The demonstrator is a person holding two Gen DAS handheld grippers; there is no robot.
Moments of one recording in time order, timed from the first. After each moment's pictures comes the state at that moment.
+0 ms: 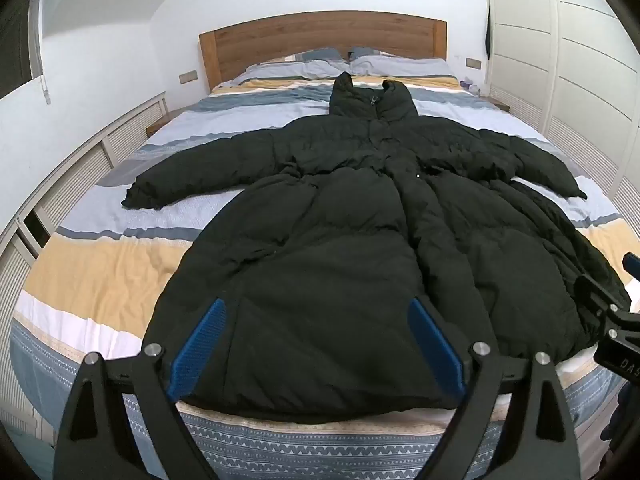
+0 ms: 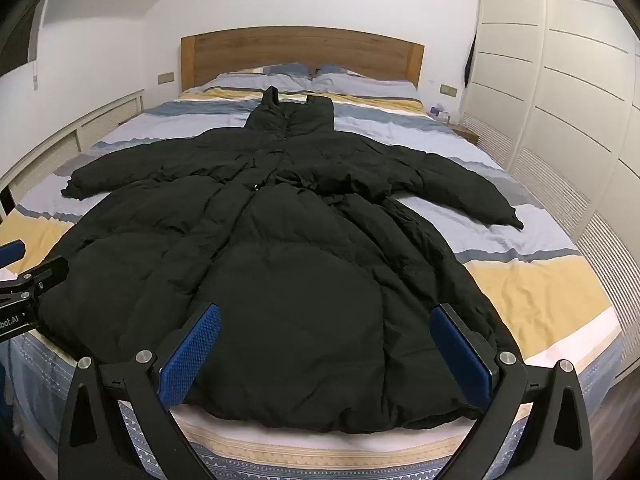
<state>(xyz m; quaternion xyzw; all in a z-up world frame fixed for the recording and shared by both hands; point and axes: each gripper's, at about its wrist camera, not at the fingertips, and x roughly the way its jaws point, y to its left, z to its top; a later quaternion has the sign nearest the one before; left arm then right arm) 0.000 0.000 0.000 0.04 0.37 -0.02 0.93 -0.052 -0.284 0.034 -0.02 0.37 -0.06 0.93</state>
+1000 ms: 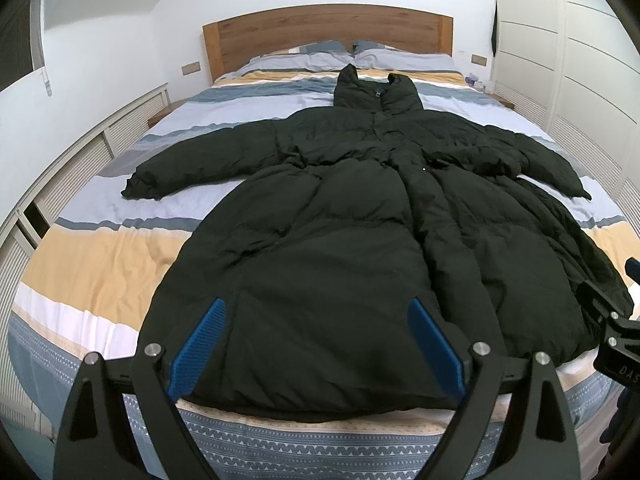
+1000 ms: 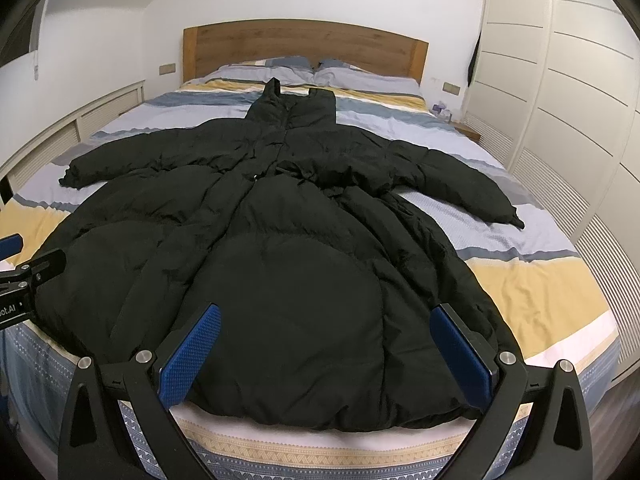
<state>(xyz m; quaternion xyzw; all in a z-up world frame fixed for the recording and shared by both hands) 0.005 0.001 -0.011 0.04 0.39 -0.01 0.92 -0.050 -0.283 0.028 -0.04 0.38 -0.06 0.92</state>
